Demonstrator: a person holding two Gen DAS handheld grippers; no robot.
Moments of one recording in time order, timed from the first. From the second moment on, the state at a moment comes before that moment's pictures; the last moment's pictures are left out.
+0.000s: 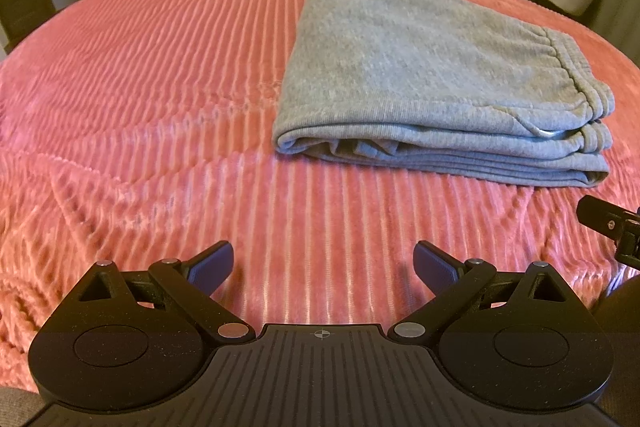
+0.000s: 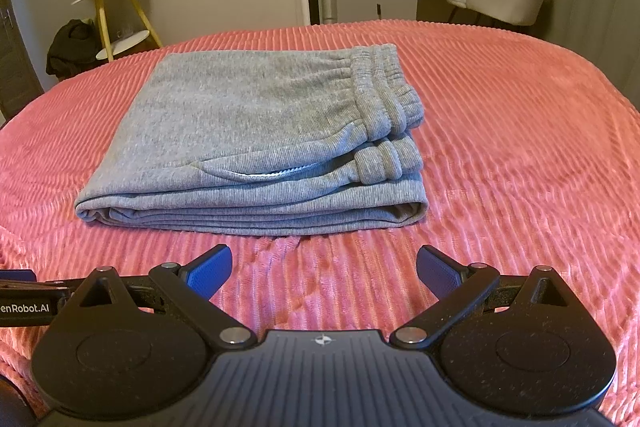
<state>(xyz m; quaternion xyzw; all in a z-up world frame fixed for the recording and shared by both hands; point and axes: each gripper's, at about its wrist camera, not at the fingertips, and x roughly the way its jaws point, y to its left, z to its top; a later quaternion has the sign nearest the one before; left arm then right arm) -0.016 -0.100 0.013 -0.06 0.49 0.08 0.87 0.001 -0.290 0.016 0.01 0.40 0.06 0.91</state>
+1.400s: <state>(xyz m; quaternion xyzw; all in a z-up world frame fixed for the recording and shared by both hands) -0.017 -0.101 0.014 -0.06 0.49 0.08 0.87 0.000 -0.290 0.017 0.02 0.40 0.06 0.91</state>
